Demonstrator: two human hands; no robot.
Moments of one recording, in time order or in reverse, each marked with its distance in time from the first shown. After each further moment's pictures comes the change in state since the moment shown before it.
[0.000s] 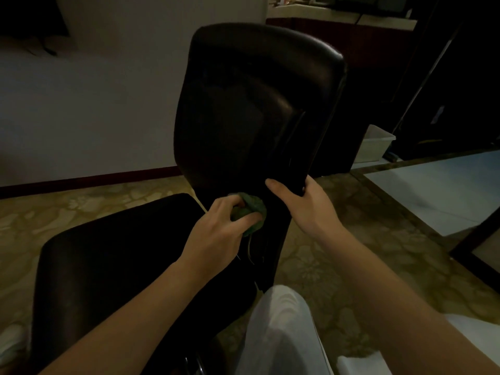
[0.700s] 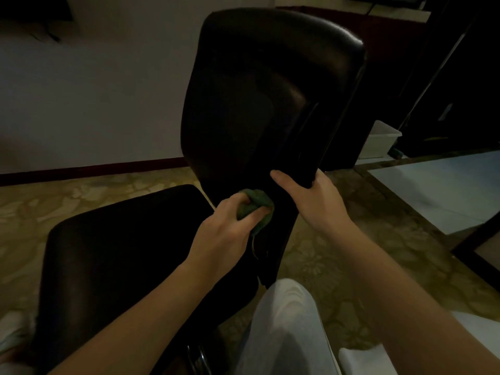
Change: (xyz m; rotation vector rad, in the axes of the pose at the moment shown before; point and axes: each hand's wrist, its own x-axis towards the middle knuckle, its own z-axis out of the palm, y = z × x) left_hand -0.015 0.009 0.004 -0.027 0.022 -0.079; right_hand -0.008 -0.009 0.003 -0.120 0.046 -0.026
